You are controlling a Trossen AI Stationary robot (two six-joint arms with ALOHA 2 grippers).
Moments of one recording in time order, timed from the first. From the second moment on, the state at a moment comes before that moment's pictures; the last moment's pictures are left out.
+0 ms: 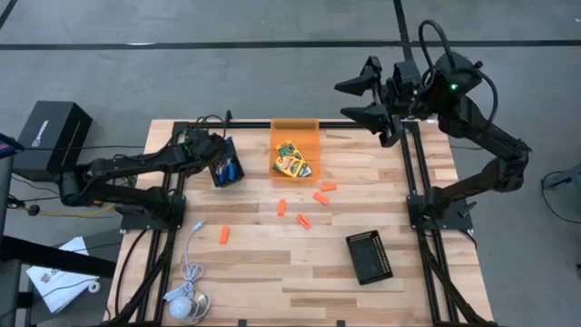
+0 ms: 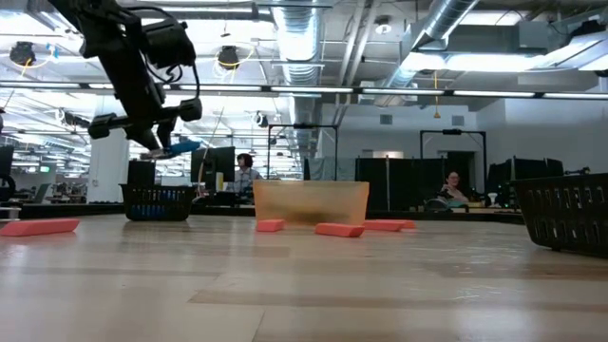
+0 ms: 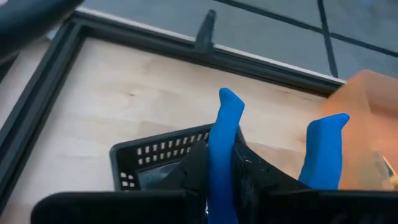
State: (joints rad) left arm 0.49 1.10 0.62 -0.51 -0.65 -1.11; right arm -0.29 1.30 1.75 -0.19 -0.43 0.14
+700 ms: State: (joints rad) left arm 0.50 1.22 0.62 -0.57 -0.58 -1.25; right arm -0.53 1.30 1.75 -0.16 -0.75 0.21
